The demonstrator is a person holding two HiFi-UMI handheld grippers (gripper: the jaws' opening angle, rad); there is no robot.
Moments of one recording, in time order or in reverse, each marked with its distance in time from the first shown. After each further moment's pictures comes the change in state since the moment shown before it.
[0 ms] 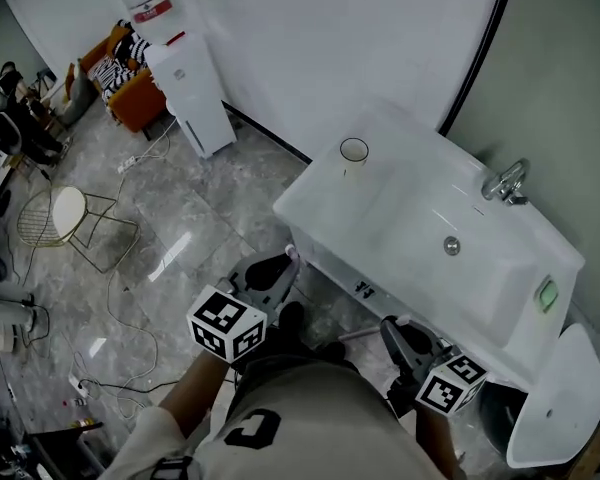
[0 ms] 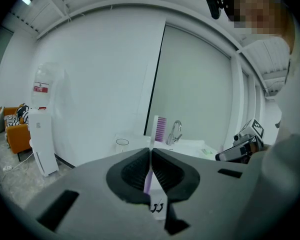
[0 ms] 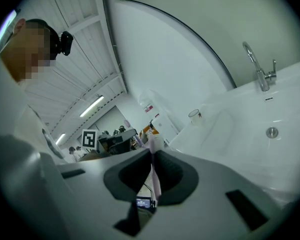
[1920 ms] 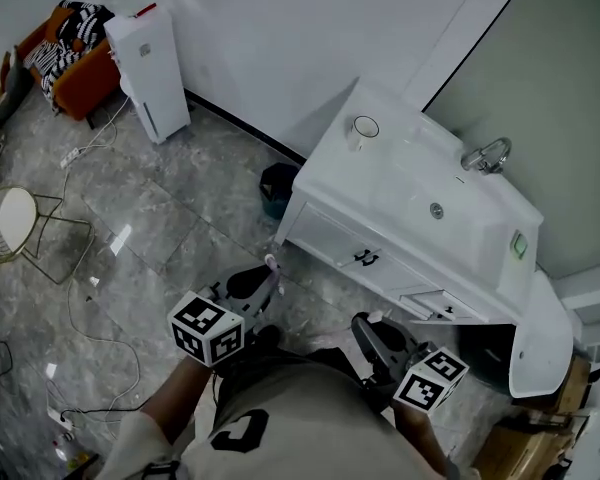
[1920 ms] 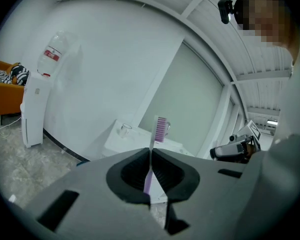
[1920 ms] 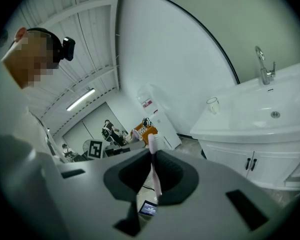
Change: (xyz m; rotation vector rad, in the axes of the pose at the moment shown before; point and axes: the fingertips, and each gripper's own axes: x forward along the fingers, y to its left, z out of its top) left arm -0.154 0.103 -0.072 -0.236 0.005 -0.245; right arm 0.113 0.184 -0.085 -0.013 -0.014 -0.165
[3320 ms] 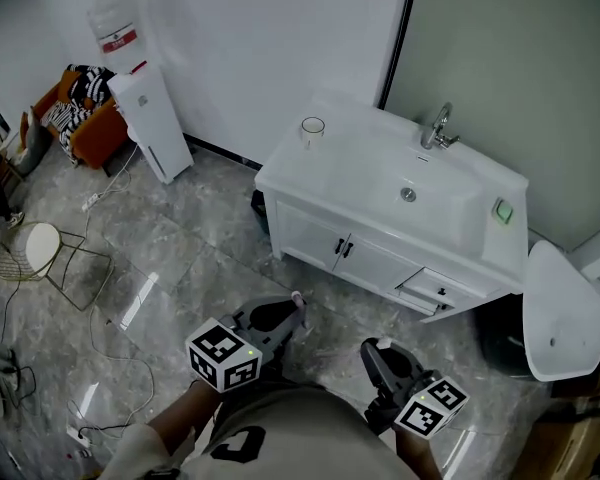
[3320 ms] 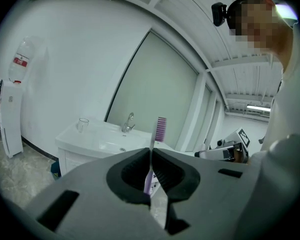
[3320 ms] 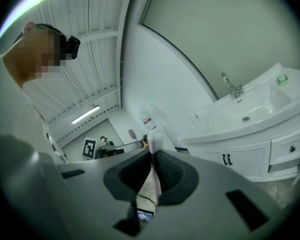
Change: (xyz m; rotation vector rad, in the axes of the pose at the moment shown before) left arm 0.016 -0.251 -0.066 0.162 0.060 -0.158; right arm -0.224 -0.022 -0.060 0.018 -0.234 0.007
